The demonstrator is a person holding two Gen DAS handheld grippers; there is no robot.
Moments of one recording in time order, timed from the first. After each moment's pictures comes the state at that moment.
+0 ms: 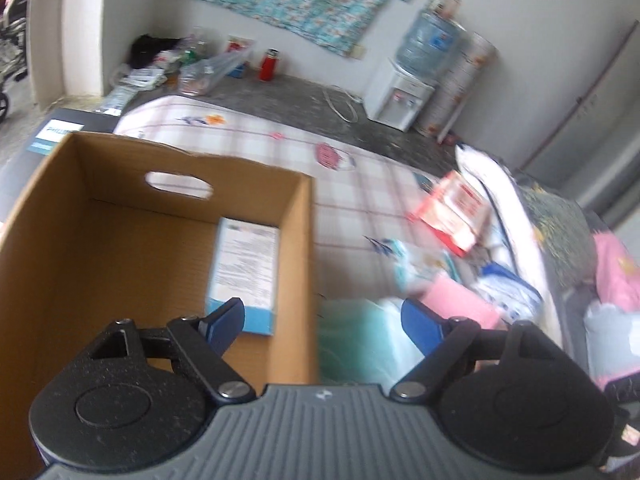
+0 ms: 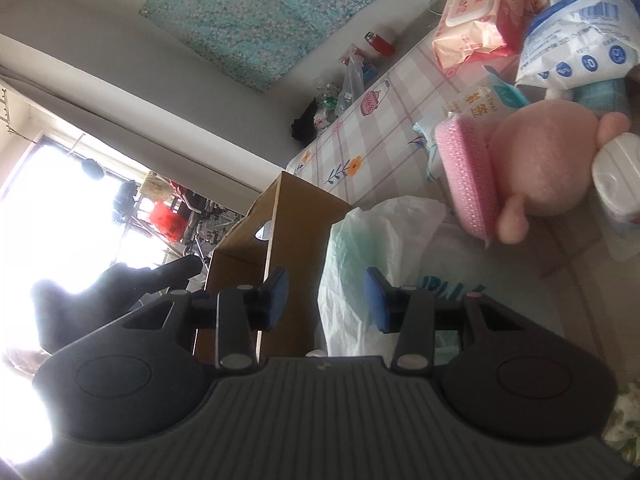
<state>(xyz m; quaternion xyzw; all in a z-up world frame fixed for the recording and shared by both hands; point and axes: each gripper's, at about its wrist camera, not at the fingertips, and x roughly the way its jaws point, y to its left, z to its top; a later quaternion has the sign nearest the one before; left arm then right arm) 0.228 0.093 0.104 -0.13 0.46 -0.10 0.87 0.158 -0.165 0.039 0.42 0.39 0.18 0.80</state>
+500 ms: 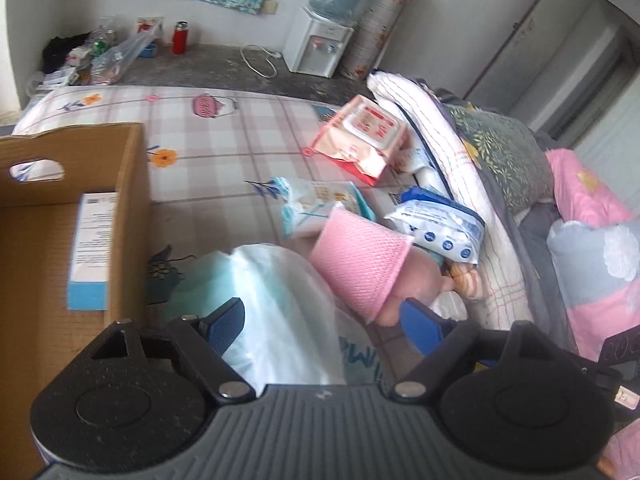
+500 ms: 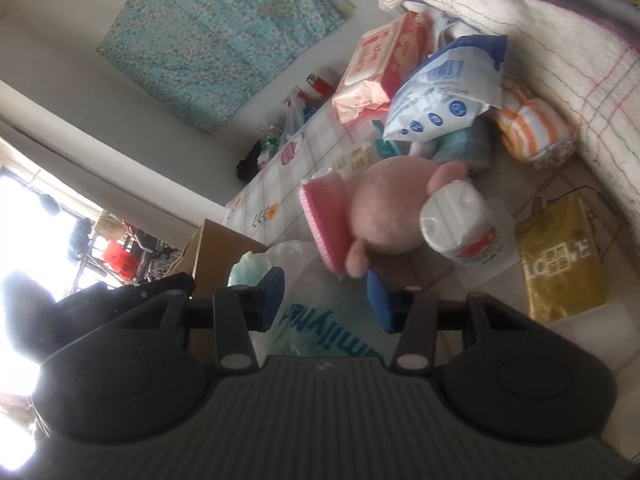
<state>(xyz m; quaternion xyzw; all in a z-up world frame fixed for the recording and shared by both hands) 0.231 -0.022 0.069 -0.08 0.49 -0.20 0.85 0.128 -0.244 0.019 0.41 0.37 0.08 0.83</state>
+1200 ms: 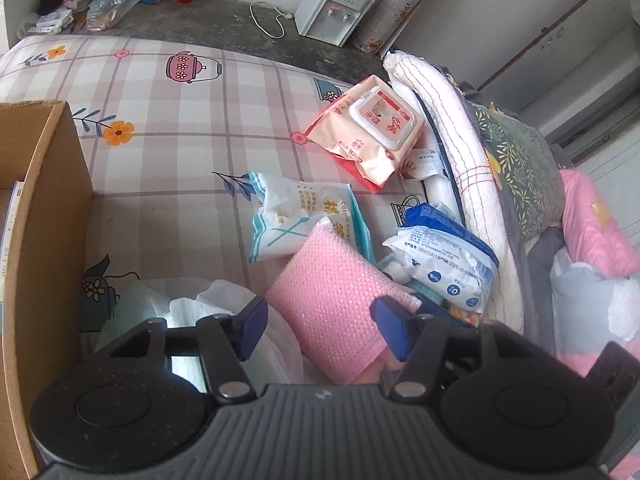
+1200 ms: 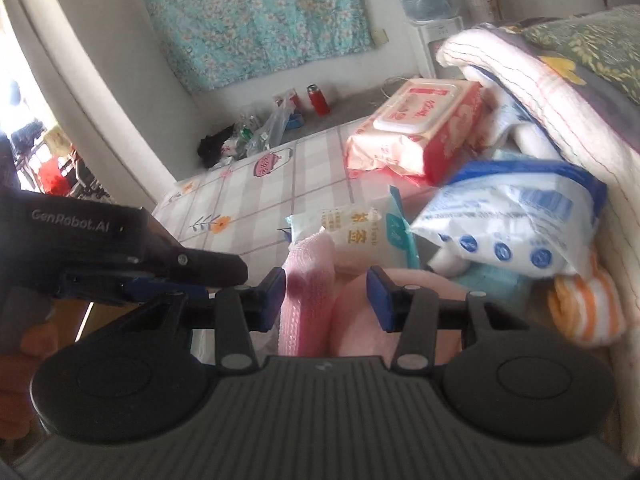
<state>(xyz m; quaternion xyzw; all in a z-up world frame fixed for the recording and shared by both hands) 0.310 -0.054 0.032 -0.14 0.55 -0.18 0.81 0.237 -0.187 0.017 0.19 0.37 0.07 0.91</state>
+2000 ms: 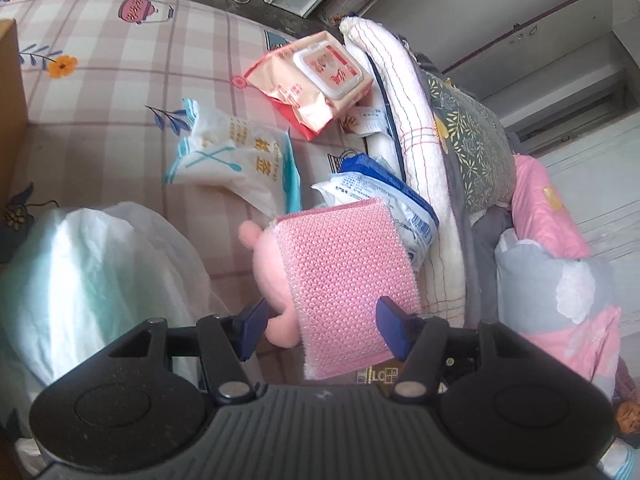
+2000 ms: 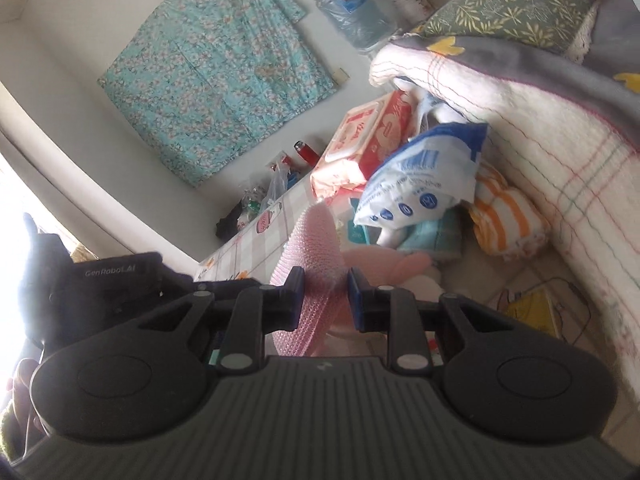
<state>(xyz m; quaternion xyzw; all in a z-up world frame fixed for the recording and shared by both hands) 0.285 -0.084 0.013 -0.20 0.57 -0.25 0.76 0.140 -0.255 0.000 0.37 0.29 0.03 0.89</state>
